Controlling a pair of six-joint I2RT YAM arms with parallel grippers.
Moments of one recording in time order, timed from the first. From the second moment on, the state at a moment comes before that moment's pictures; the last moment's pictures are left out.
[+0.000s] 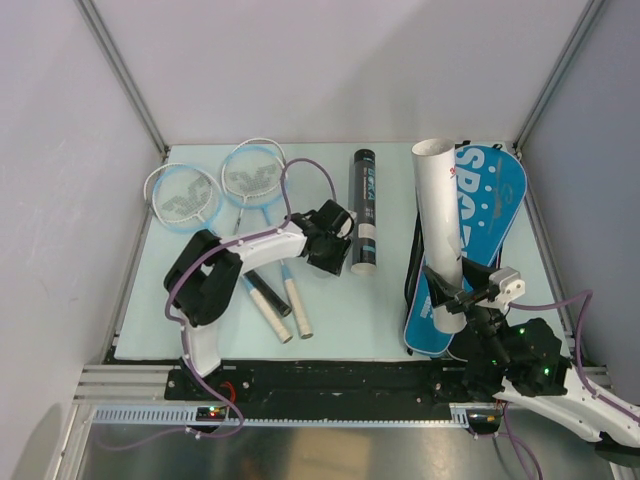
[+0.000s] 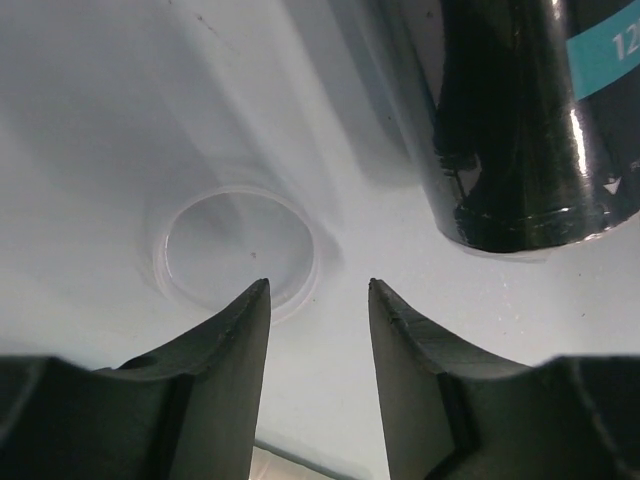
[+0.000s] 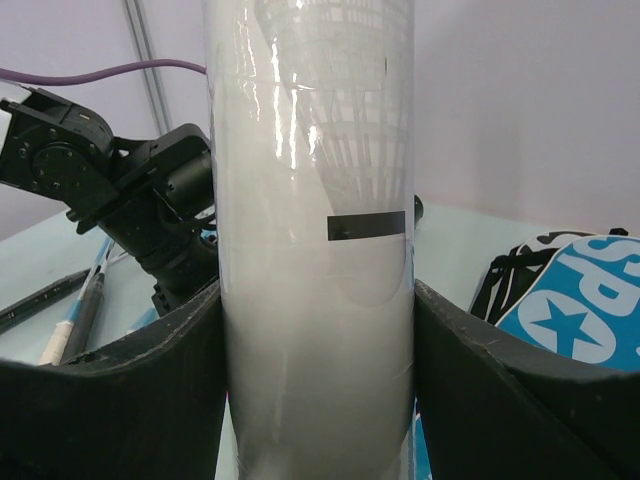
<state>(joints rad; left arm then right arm) -0.75 1.88 1.29 -0.53 0.03 -0.28 1.12 0.01 0.35 0.01 0.62 -0.17</state>
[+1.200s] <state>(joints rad) -0.78 1.85 1.20 -0.48 -0.05 -0.32 1.12 0.01 0.35 -0.03 0.62 -0.17</state>
